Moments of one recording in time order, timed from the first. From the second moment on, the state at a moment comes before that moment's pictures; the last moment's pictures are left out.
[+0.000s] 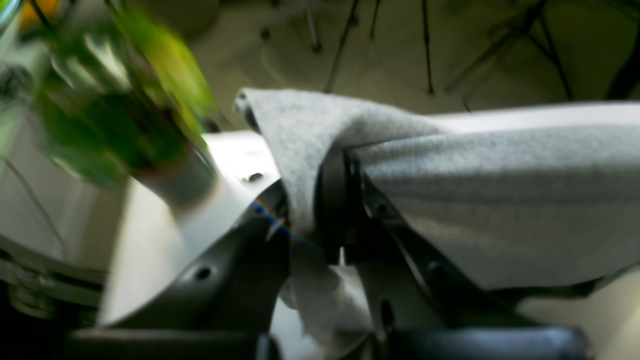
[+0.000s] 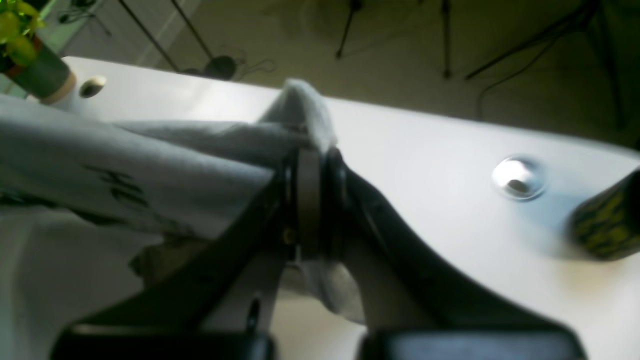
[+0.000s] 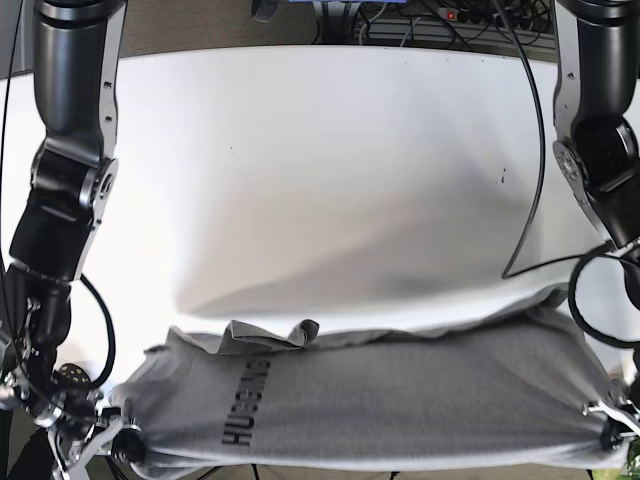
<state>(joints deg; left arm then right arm) -51.0 -23.3 -17.7 73.5 -16.1 -26.9 52.8 57.7 23.9 7.6 60.3 34.3 30.2 -58.9</state>
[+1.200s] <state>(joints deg) -17.4 -23.3 -22.4 91.2 -16.9 -27.2 52.2 26.3 29.6 14.6 70.5 51.2 30.3 -65.1</state>
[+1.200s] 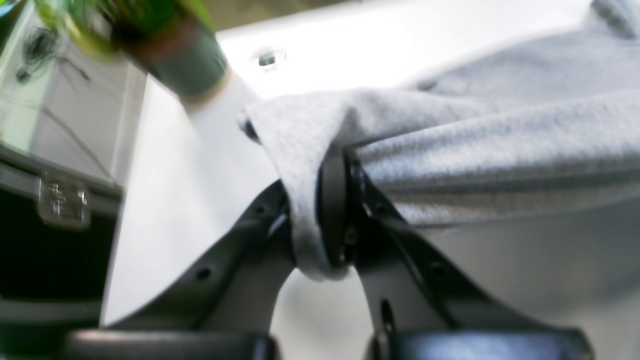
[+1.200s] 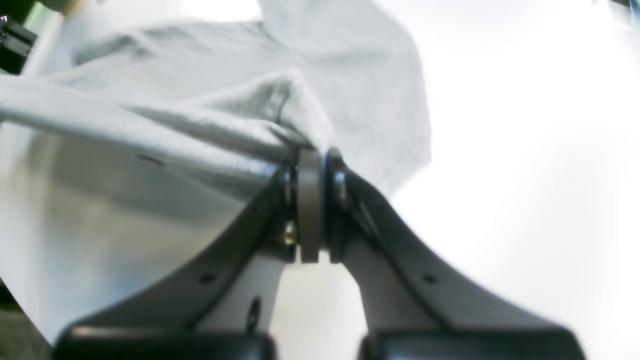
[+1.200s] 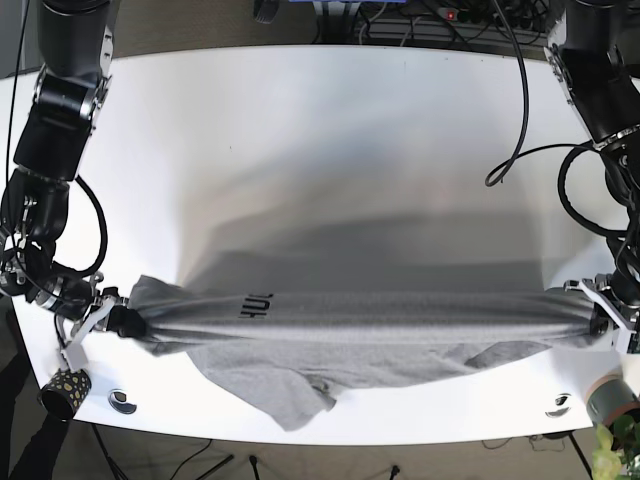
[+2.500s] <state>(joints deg) 1.1 -24.0 -33.5 77.5 -15.5 -35.1 51.0 -4.7 26.6 15.6 83.8 55.3 29.6 -66.6</state>
